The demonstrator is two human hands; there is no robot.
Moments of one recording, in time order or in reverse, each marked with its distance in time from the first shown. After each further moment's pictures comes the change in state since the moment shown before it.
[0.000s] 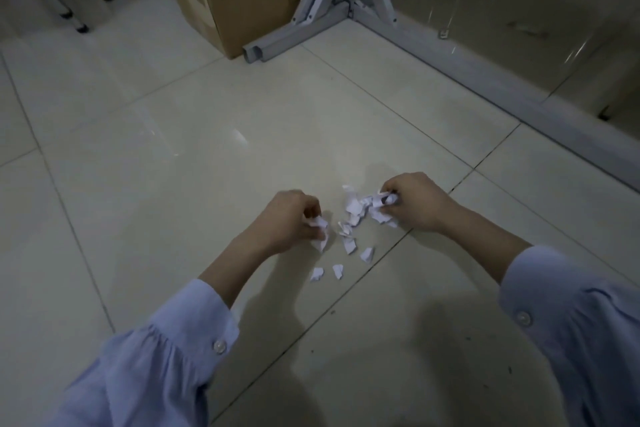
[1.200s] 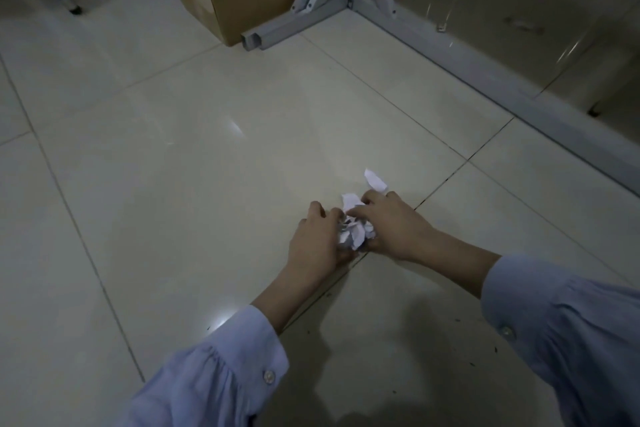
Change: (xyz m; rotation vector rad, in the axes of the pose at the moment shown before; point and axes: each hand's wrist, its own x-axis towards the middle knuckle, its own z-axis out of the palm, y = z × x) left_hand -0.024 0.037 0.070 -0.019 0.080 -0.140; right_hand -0.030 -0.021 0.043 -0.268 -0.087 -0.247
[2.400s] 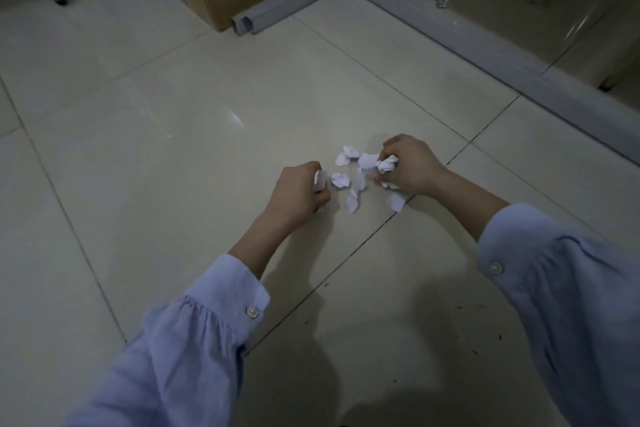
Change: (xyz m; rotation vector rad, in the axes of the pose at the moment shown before) left_hand 0.040 -0.012 -0.038 -0.207 0.101 0.035; right_hand 0.032 0.049 -0.032 0.302 0.177 0.276
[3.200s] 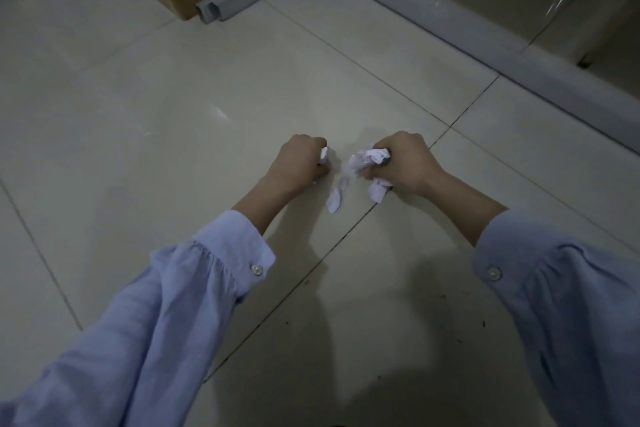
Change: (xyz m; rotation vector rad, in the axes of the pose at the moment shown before) left_hand 0.052 0.026 0.015 0.368 -0.130 0.148; right_hand -0.017 0.021 0.004 0.129 0.090 -0.001
